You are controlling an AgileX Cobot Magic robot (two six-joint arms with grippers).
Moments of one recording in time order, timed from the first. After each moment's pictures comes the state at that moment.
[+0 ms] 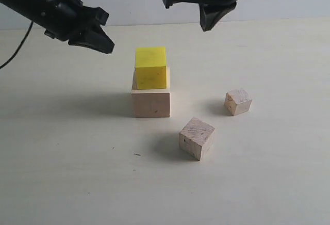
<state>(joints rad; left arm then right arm) -0.24 1.85 -1.39 -0.77 0.94 0.62 0.54 1.87 -1.73 -0.07 1.21 0.26</state>
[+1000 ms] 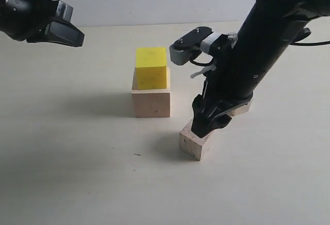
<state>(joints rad) -0.24 1.48 -1.10 -0.74 0.80 0.60 0.54 1.69 -1.10 0.32 0.94 -0.57</state>
